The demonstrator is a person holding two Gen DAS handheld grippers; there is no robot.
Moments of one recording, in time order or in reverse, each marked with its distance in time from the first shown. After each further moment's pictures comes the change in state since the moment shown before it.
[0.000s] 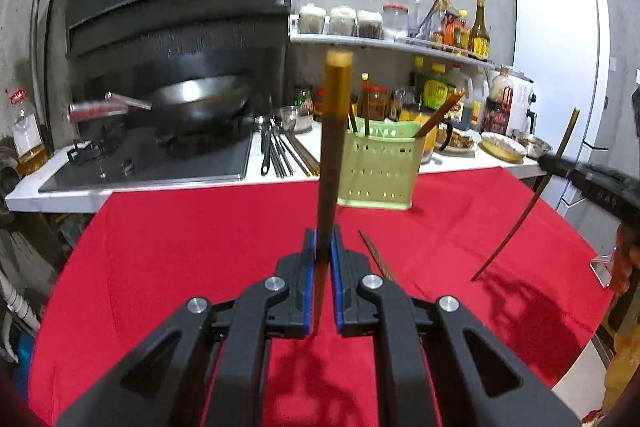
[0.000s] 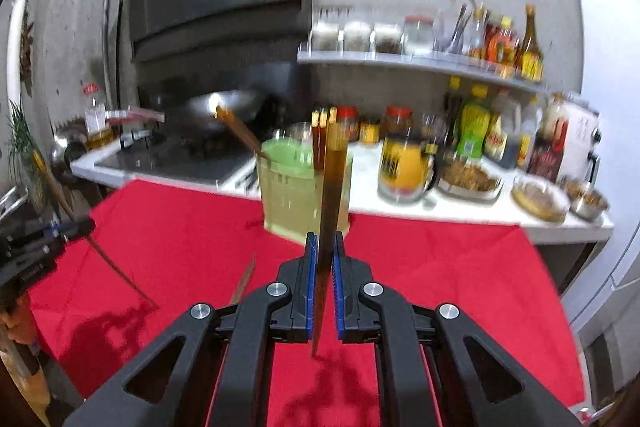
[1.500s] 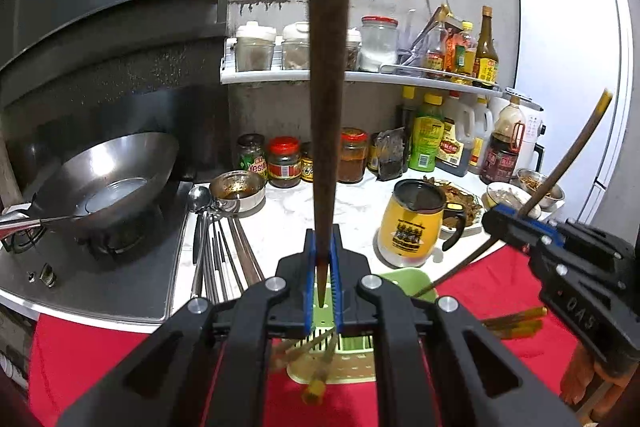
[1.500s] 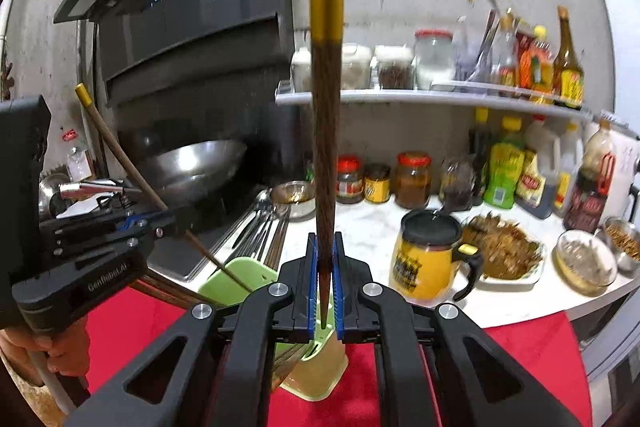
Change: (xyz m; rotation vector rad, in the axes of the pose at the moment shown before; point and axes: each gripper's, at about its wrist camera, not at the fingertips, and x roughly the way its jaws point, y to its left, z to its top) left arm 0.186 -0.046 0.186 0.040 -0.035 -0.094; right arm 0.139 -0.039 0.137 0.059 -0.095 0.048
